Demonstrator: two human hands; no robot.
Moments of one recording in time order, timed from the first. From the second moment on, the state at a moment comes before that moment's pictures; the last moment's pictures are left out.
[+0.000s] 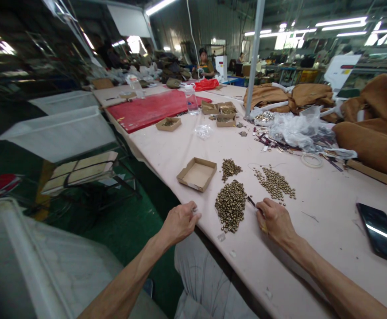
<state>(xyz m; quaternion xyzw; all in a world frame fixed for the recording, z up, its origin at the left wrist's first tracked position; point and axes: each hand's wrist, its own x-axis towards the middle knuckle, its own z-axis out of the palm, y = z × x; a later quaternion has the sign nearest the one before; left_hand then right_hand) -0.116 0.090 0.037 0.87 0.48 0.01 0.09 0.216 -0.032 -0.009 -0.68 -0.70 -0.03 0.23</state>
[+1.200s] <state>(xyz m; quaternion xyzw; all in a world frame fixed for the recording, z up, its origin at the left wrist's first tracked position) -0.115 0.090 0.041 0.87 0.48 0.00 0.09 0.208 -0.023 -0.009 -0.69 -0.68 -0.03 0.23</state>
